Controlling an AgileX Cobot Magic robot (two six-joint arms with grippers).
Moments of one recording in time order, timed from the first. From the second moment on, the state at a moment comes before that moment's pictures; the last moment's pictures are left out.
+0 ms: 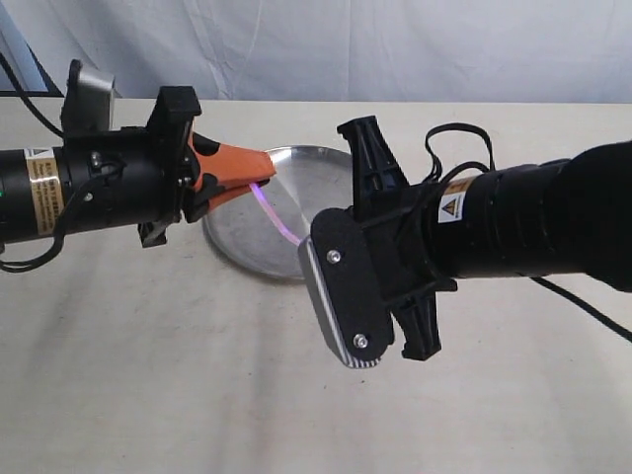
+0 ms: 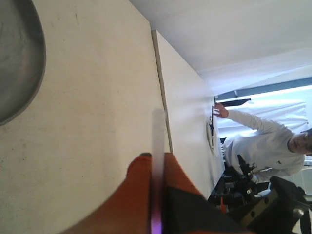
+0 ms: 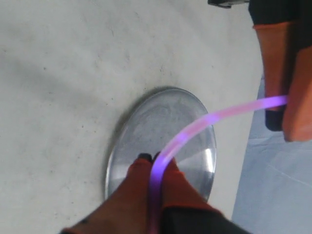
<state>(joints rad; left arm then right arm) -0.38 1.40 -0.61 1.12 -0.79 -2.08 0.69 1.35 -0.77 0.40 0.25 -1.69</state>
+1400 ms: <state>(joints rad) -0.37 1.66 -0.61 0.81 -1.06 -2.09 0.69 1.35 -0.77 -0.04 -0.02 -1.70</state>
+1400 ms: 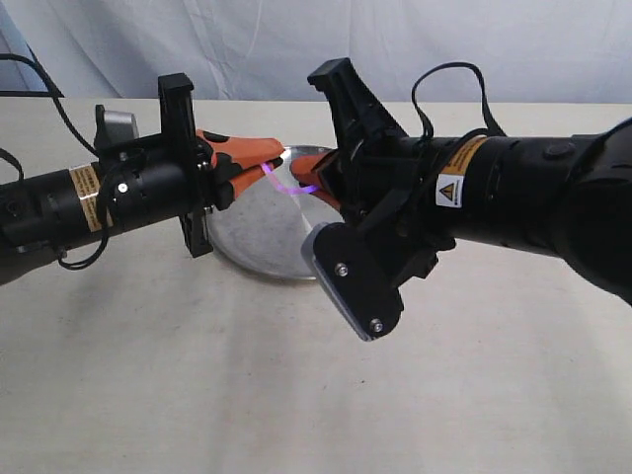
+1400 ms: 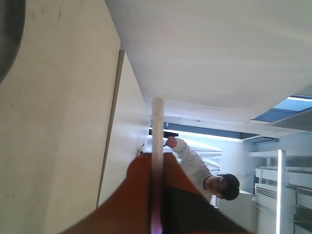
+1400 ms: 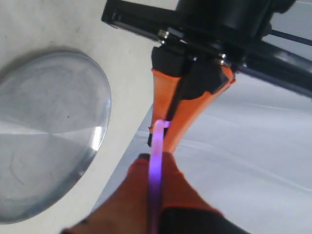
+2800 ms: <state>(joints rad) -0.37 1.67 -0.69 1.02 -1.18 -1.84 0.69 1.34 -0.77 1.54 0.30 -1.63</state>
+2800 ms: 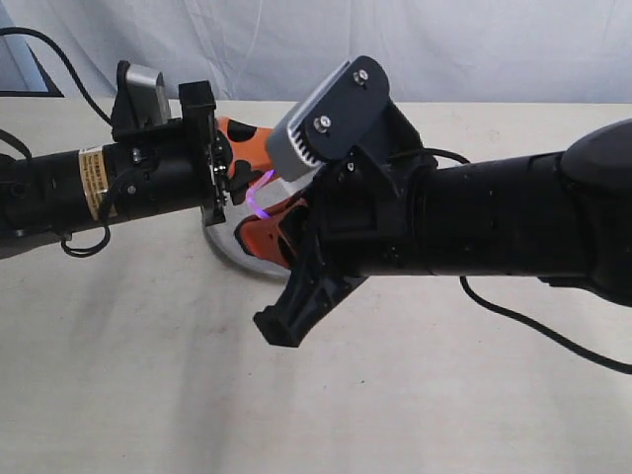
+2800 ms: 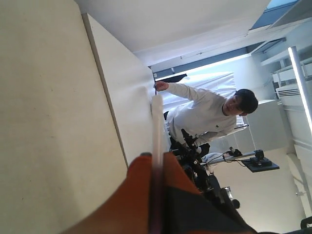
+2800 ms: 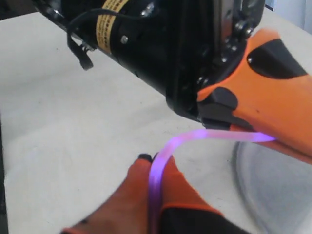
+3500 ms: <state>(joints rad) -0.29 1.67 -0.69 1.19 -1.22 -1.74 0.69 1.35 -0.77 1.70 0.36 -1.45</state>
